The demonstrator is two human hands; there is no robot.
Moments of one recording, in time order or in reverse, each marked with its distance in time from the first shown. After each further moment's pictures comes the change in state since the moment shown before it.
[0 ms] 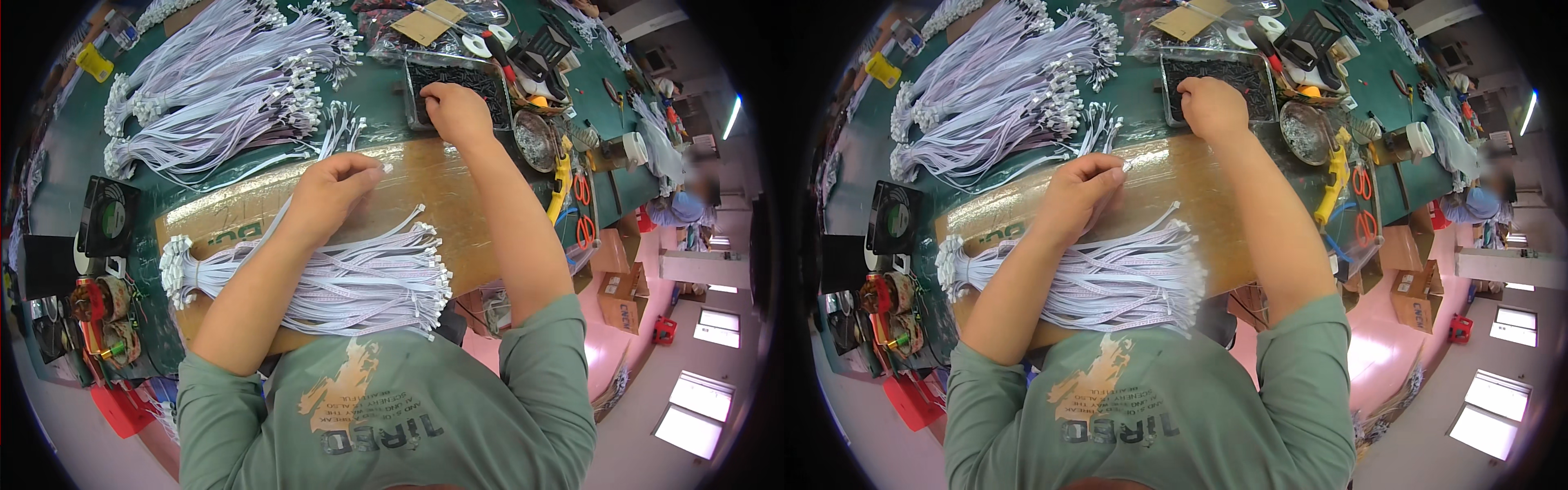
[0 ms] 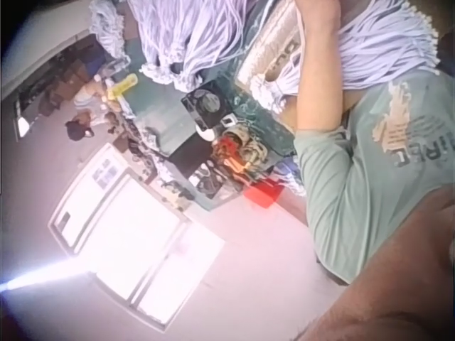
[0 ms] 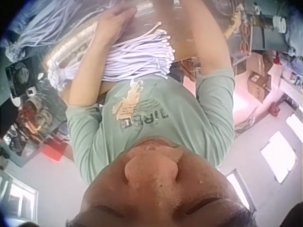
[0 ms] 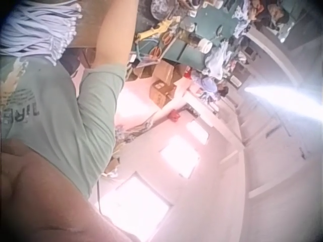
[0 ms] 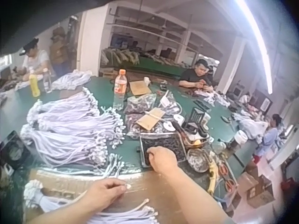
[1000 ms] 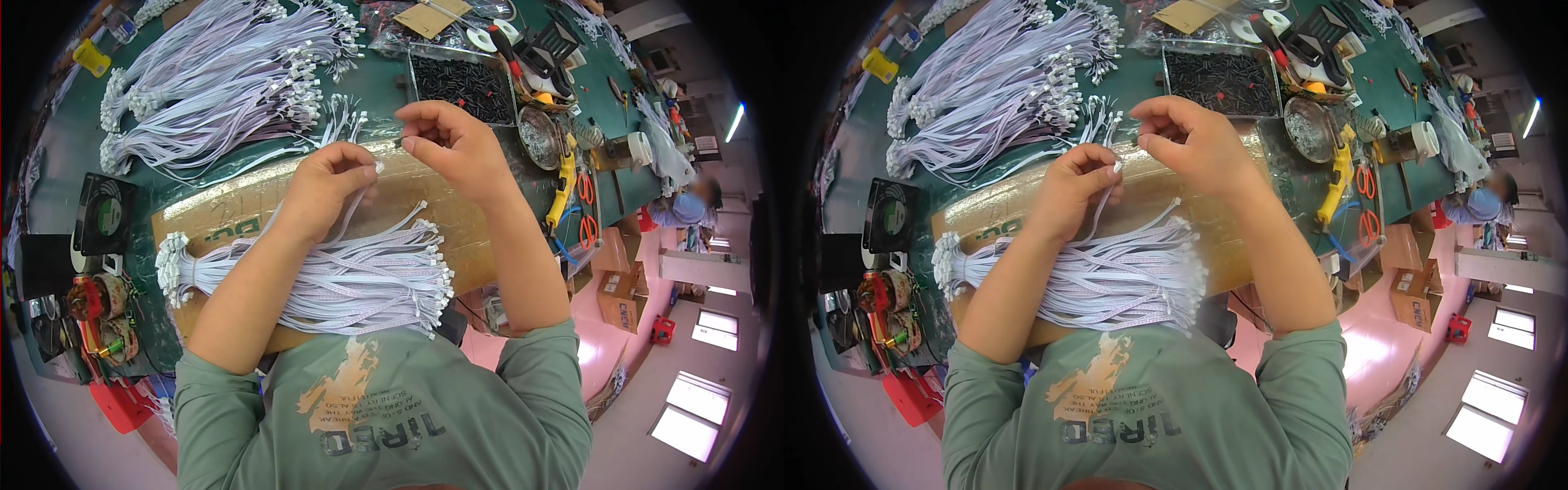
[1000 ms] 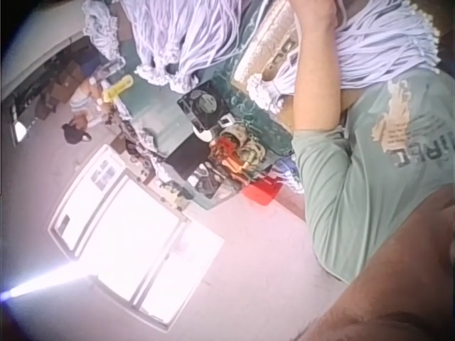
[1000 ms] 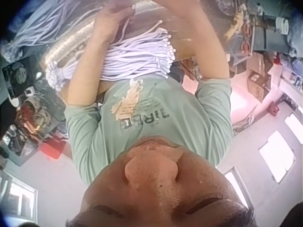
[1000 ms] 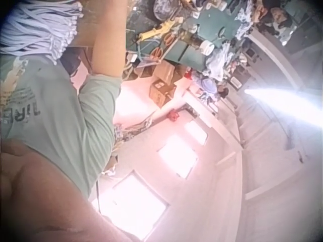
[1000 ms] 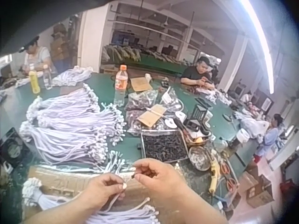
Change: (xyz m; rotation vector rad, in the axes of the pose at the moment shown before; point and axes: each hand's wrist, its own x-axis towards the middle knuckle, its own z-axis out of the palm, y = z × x) left_hand 0.008 -0.014 -0.010 -0.185 -0.016 0.057; right_hand -0.072 -0.049 -0.050 1.064 -0.242 -0.043
